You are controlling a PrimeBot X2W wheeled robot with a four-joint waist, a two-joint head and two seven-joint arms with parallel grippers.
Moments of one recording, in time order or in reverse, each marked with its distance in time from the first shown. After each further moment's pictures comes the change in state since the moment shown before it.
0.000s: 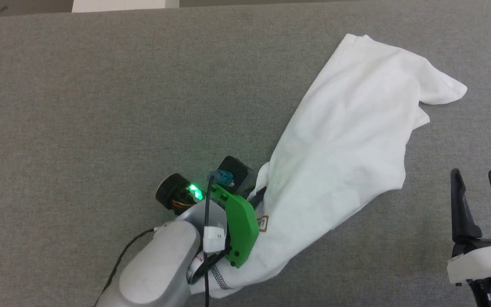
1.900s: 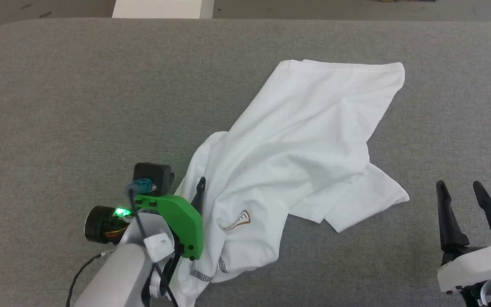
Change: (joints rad) left arm 0.210 0.075 0.219 -0.226 -0.004 0.349 -0.040; right arm 0.023 0.000 0.030 0.012 -0.023 0.000 0.049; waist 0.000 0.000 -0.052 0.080
